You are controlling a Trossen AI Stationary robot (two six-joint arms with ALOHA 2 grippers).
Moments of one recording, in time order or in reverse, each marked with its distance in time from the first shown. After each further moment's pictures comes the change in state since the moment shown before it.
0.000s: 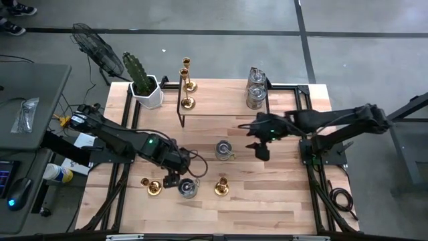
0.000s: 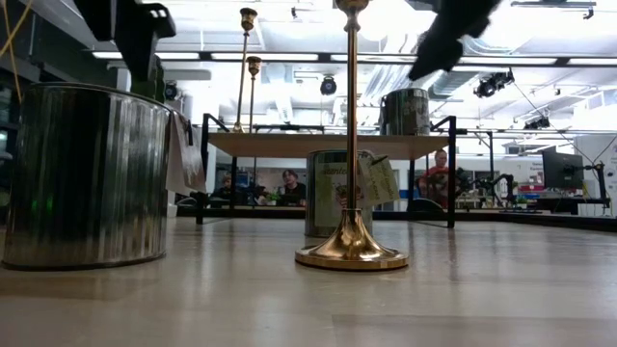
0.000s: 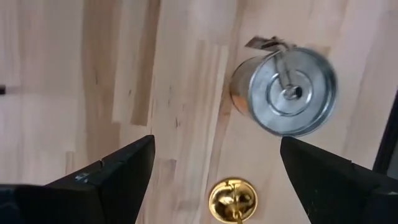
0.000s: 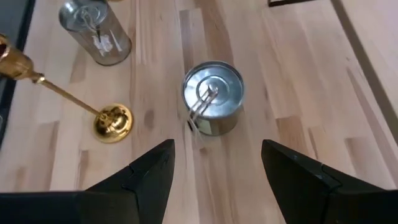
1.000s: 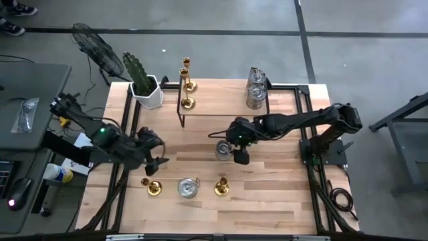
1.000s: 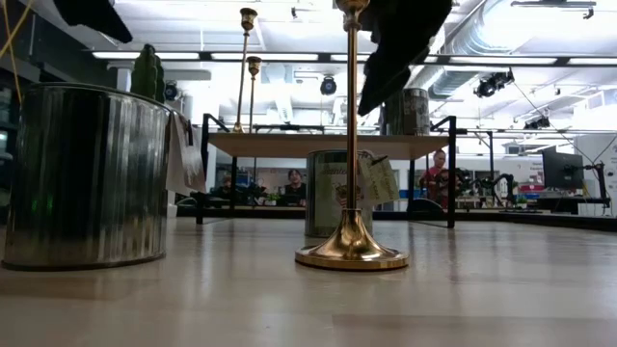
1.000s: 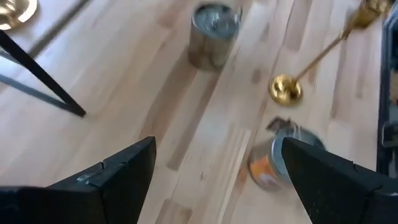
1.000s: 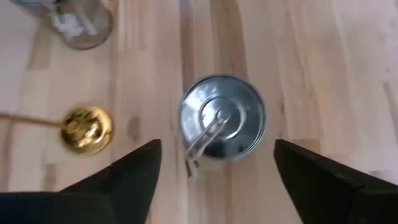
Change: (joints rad) left arm -0.209 -0.535 -0.329 0.180 -0.490 -0.342; right arm 0.002 0.366 0.222 -0.017 0.008 -0.068
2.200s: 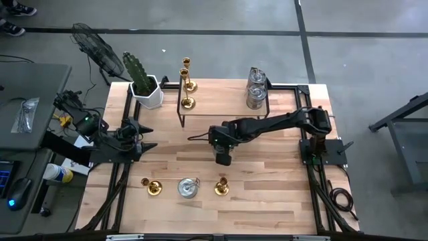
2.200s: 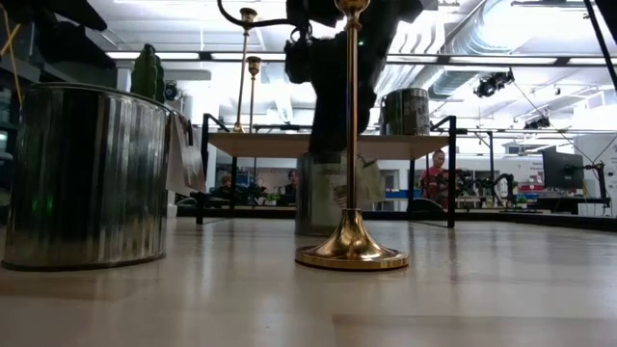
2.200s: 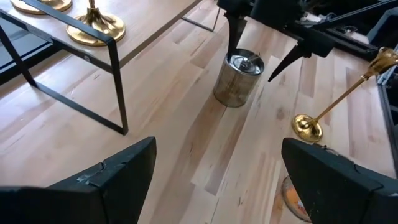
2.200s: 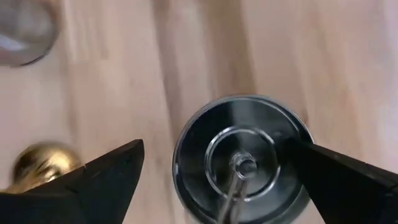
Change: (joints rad) left arm -0.099 -0.438 -0.280 -0.017 -0.238 -0.035; right arm -0.022 0.361 0.238 -0.061 -0.002 0.084
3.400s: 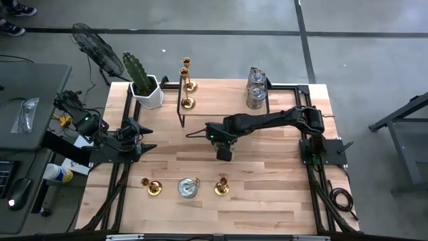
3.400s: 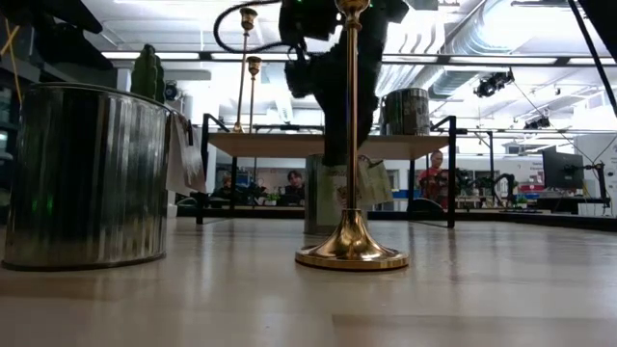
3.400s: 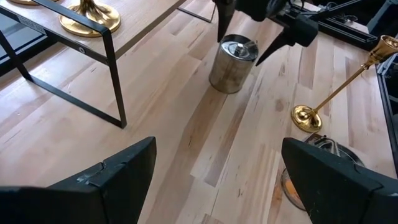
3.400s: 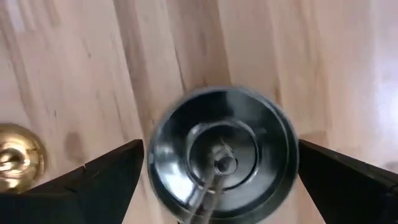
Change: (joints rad) left arm 0.000 0.000 0.000 -0.012 0.032 0.001; right arm -0.045 0.047 0.123 -0.215 0.015 -0.021
